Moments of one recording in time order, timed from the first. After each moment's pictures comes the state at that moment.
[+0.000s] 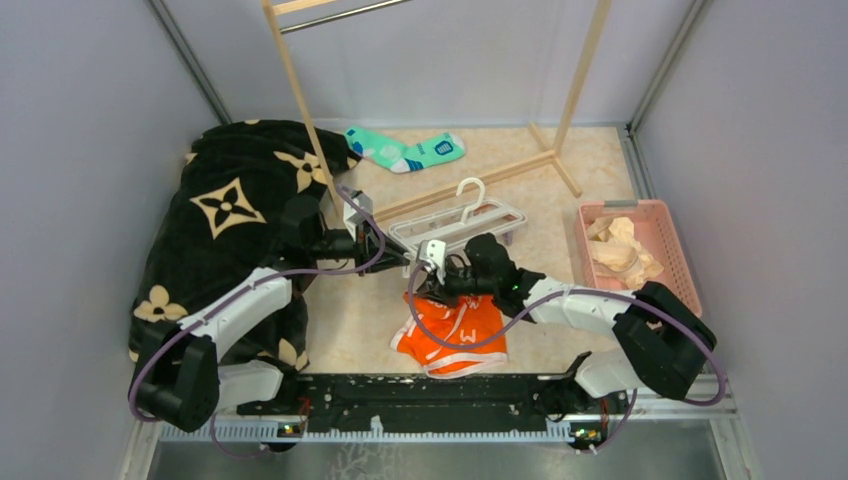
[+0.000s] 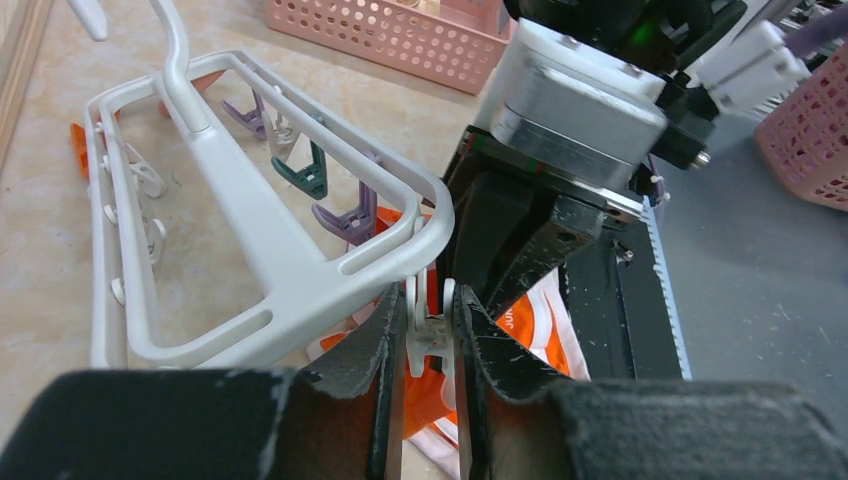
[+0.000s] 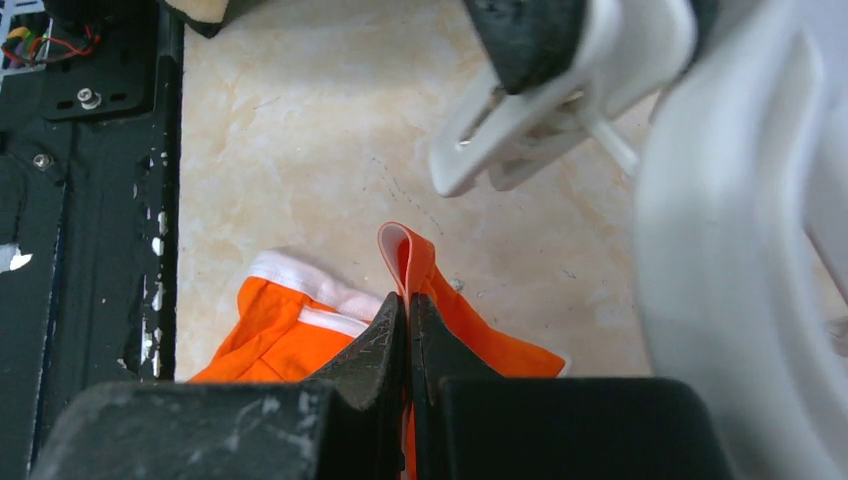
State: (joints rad) left arm -0.40 1.22 0.65 0.39 1.07 -0.09; right arm 0.83 1.35 0.60 0.33 -0.54 -0.25
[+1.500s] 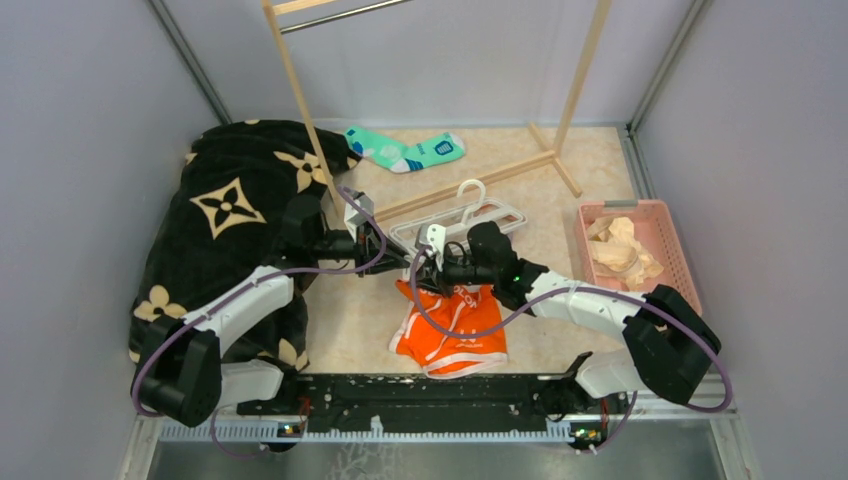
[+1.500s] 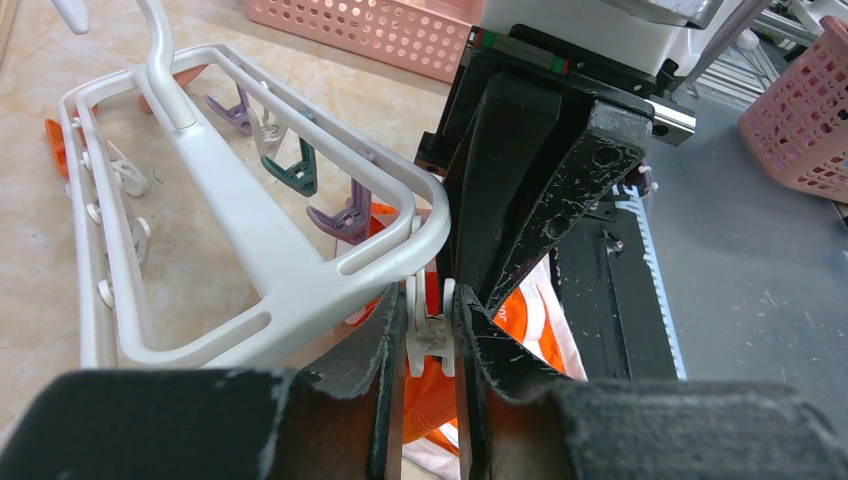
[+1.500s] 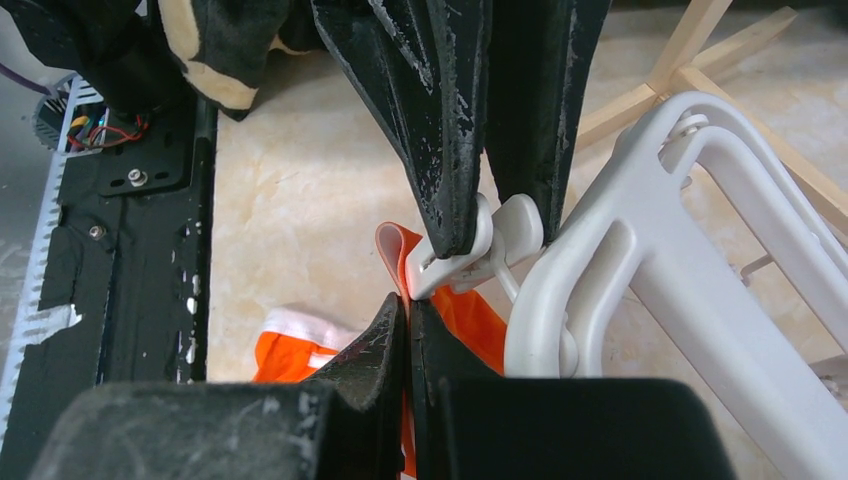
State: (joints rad) left arm -0.40 1.24 0.65 0.40 1.11 -0.08; right arm 0.81 1.33 0.68 0.32 -0.59 -0.16
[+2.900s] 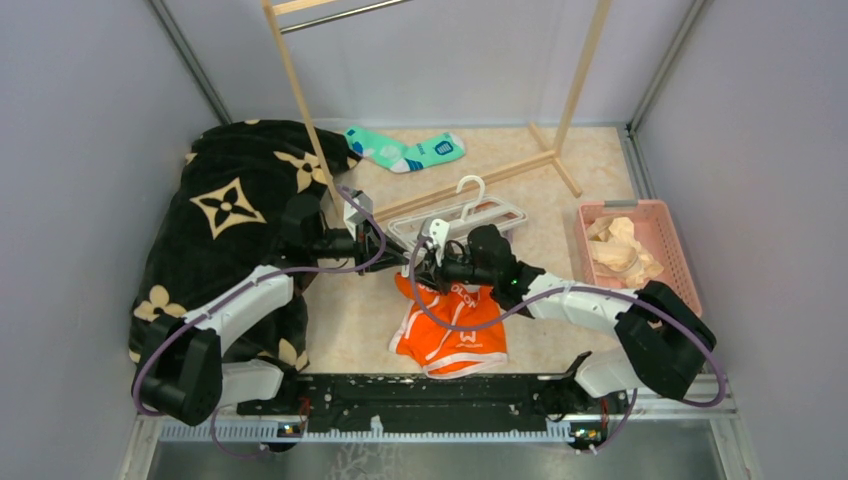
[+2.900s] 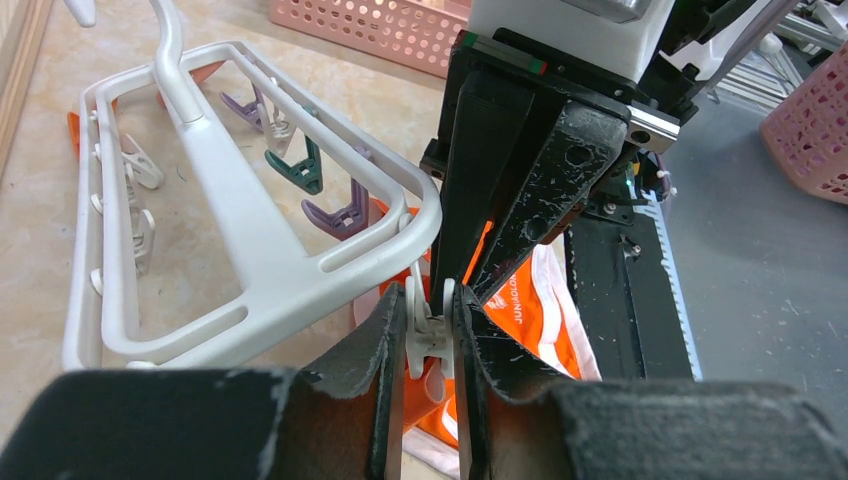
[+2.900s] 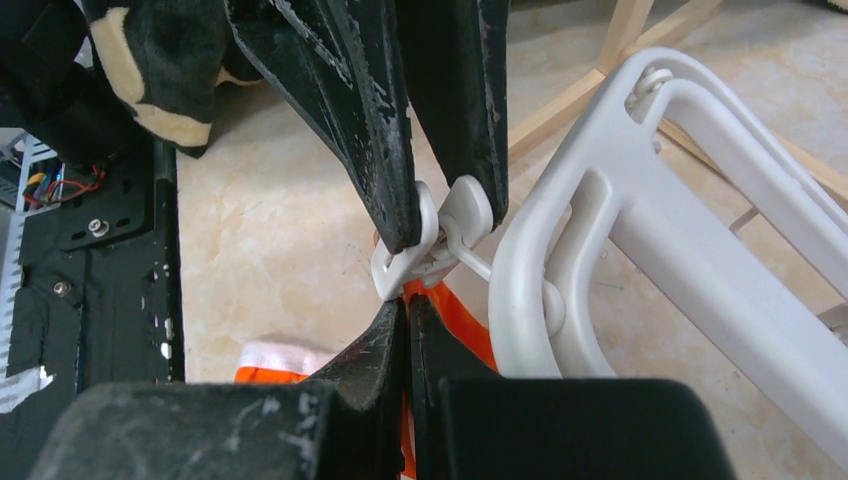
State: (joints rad) left arm -0.40 1.25 0.65 0.40 1.09 -0.08; right arm 0.82 1.36 0.66 0.40 -0.48 -0.07
